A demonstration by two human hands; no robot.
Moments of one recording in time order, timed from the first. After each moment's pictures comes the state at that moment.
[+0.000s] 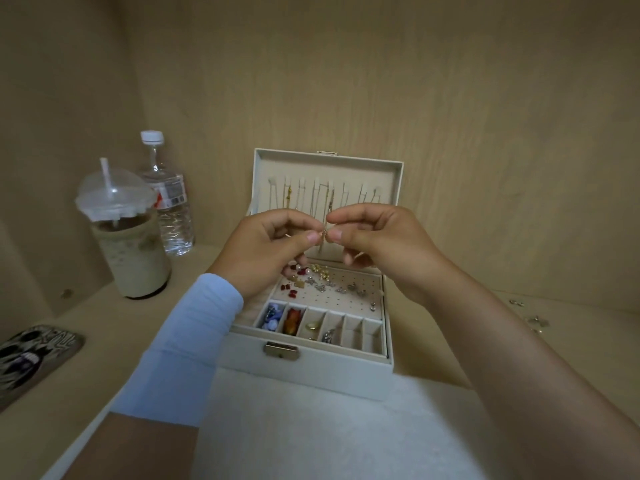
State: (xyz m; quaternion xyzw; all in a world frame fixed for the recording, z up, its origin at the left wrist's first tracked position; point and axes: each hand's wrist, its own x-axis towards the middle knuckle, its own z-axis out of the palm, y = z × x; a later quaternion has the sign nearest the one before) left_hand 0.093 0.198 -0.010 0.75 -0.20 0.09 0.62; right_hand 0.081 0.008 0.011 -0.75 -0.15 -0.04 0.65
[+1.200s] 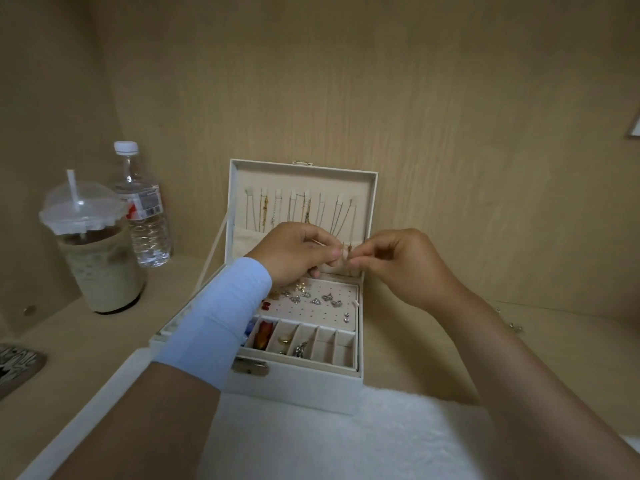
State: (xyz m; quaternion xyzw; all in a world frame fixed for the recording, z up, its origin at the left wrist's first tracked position) left_hand 0.121 0.142 0.003 0.84 -0.18 -0.02 0.52; right_hand 0.104 -0.059 -0.015 -0.87 -0.18 -0.19 0.41
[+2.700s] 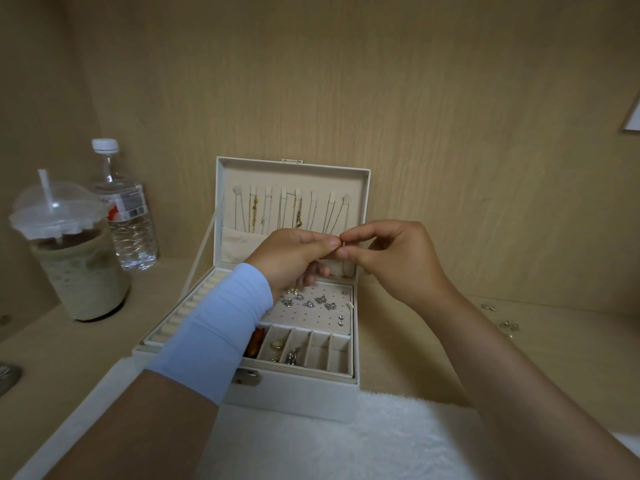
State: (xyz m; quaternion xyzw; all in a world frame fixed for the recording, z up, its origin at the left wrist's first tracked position) left_hand 0.135 0.129 -0.012 0.74 -0.13 -0.09 0.66; right_hand 0.103 -0.045 -0.013 -0.80 -0.14 -0.23 0.54
